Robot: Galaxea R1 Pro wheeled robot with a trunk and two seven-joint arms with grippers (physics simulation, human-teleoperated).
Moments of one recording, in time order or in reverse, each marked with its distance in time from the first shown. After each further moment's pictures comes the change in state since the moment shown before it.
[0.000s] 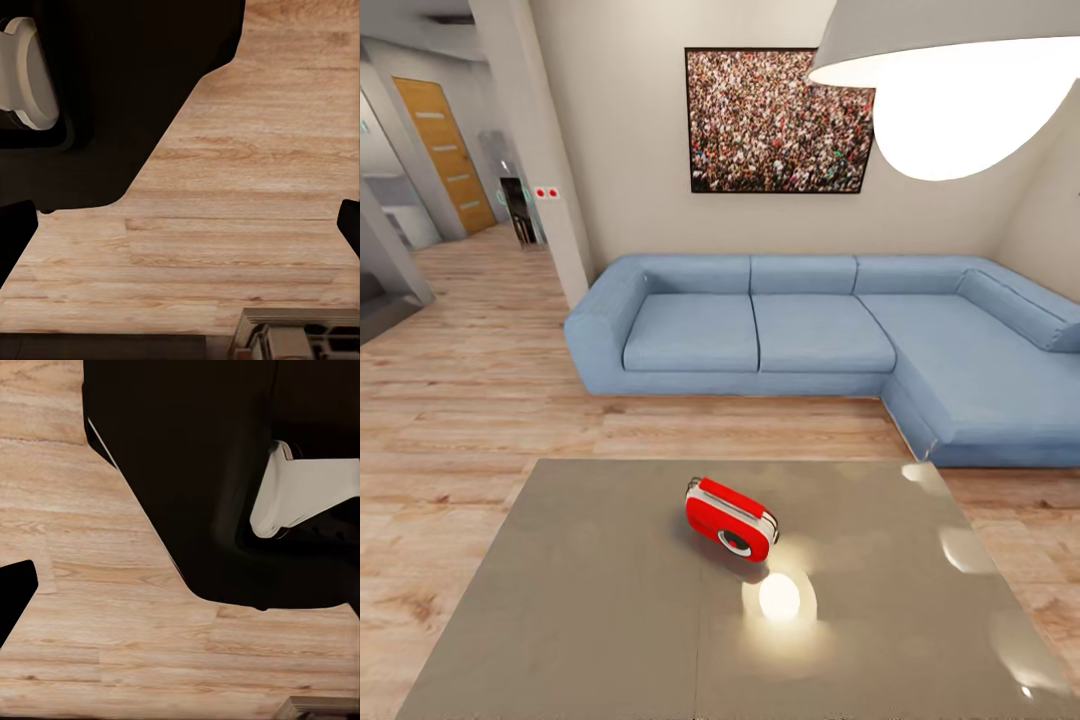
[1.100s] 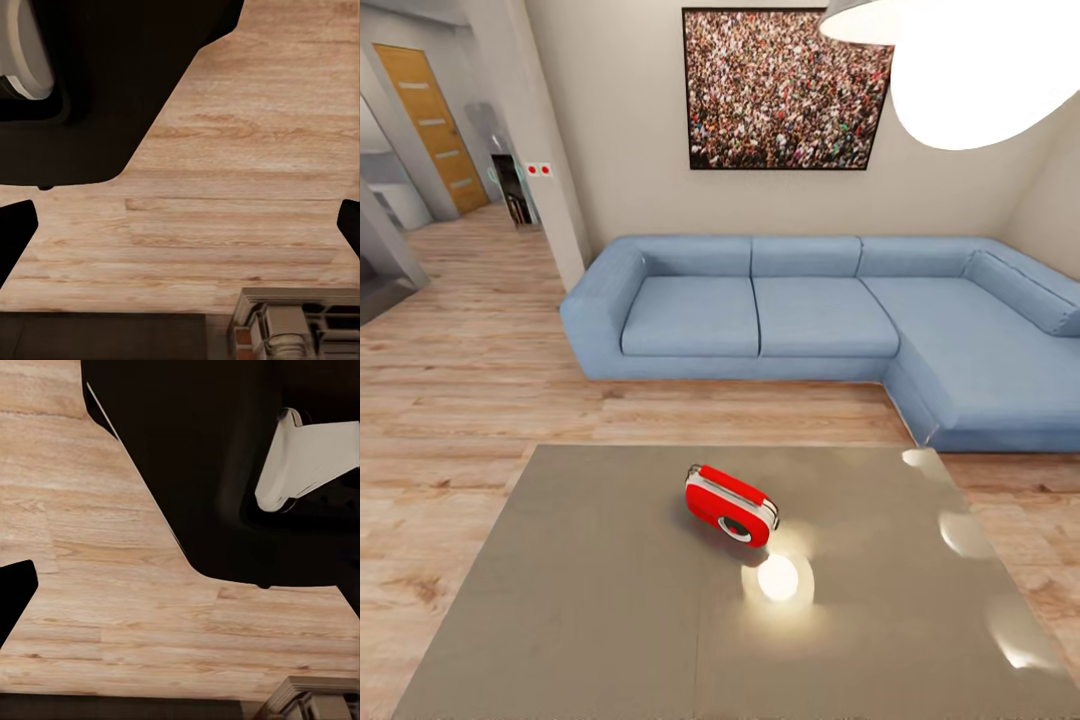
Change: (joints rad) left arm 0.000 -0.001 0.000 0.000 0.001 0.000 0.002; right arm 0.000 0.000 0.000 0.000 0.000 0.000 0.000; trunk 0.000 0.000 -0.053
